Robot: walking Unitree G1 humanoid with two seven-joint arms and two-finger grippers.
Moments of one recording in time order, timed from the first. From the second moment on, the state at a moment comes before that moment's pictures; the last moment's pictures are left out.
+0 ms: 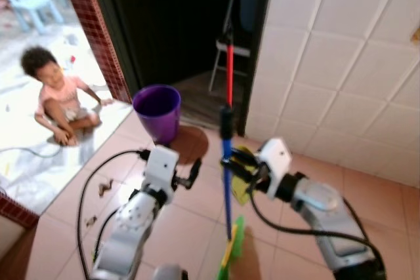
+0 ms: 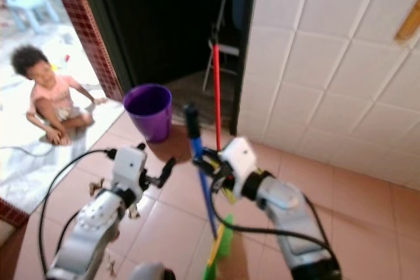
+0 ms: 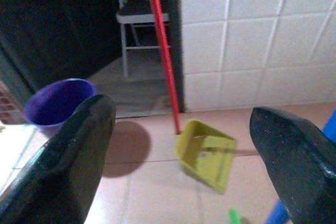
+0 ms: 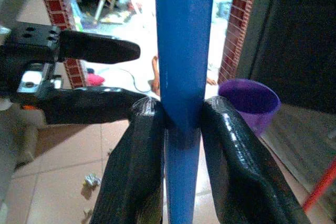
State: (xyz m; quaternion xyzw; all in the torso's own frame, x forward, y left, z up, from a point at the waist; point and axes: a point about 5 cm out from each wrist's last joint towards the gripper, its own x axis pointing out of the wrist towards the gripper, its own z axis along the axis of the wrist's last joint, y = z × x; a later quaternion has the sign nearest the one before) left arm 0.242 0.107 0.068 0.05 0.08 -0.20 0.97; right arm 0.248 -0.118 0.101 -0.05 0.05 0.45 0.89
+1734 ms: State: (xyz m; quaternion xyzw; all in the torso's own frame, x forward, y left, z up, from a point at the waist) left arm 0.242 0.112 0.048 0.08 0.12 -0.22 0.97; right arm 0.275 -0.120 0.112 -0.06 0.02 0.41 0.91
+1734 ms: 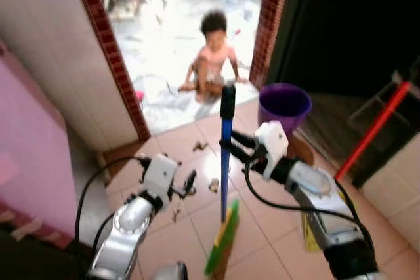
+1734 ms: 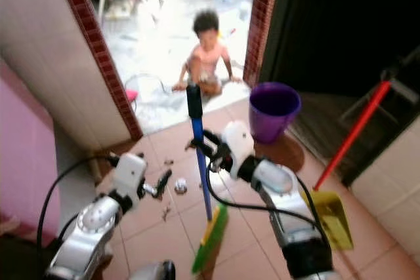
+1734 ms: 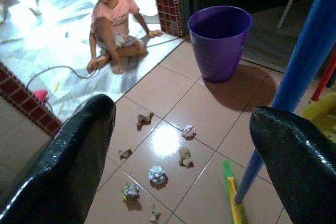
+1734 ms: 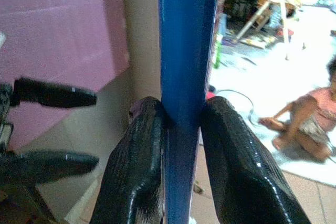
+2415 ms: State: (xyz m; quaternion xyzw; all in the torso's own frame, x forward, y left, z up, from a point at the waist) left arm 0.241 0.103 0.053 0.06 0.10 -0.23 0.97; right arm 0.271 -0.119 0.105 -0.04 0.03 0.41 0.91
